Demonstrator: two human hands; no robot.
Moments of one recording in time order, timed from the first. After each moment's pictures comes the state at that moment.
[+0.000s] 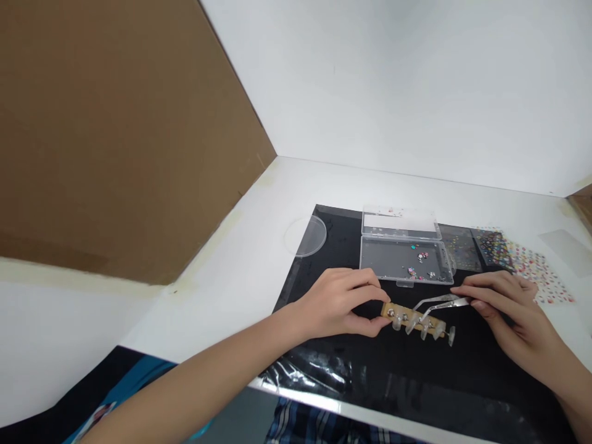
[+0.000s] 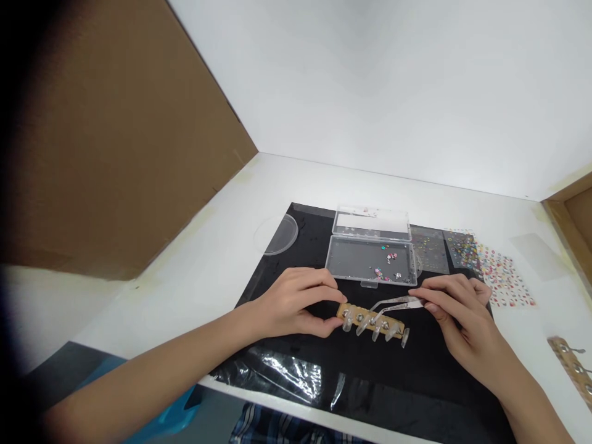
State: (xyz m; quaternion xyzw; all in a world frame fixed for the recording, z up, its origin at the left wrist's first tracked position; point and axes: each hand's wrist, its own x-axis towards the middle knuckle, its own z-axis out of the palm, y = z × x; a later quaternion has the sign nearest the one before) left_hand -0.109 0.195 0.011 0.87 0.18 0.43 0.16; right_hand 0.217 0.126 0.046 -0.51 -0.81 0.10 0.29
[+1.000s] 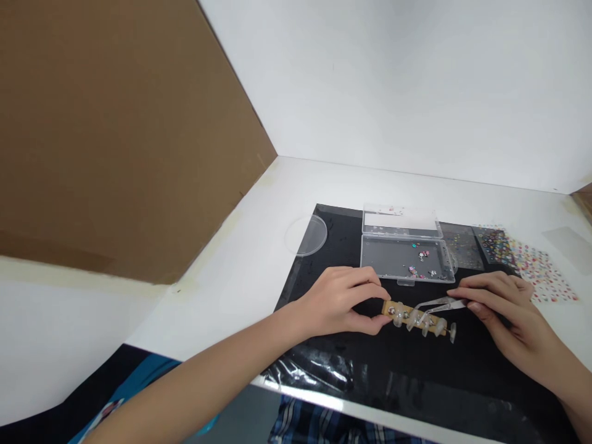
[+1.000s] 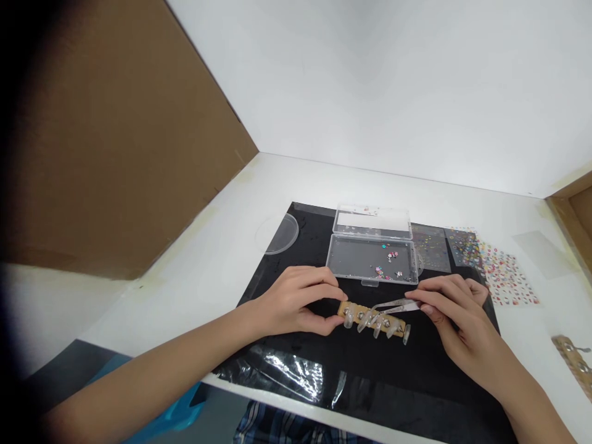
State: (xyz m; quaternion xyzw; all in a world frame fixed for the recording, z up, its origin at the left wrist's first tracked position) left_hand -0.109 0.195 0.013 0.88 0.18 0.42 0.16; right_hand 0.212 0.123 0.047 -0.51 -0.81 0.12 0.27
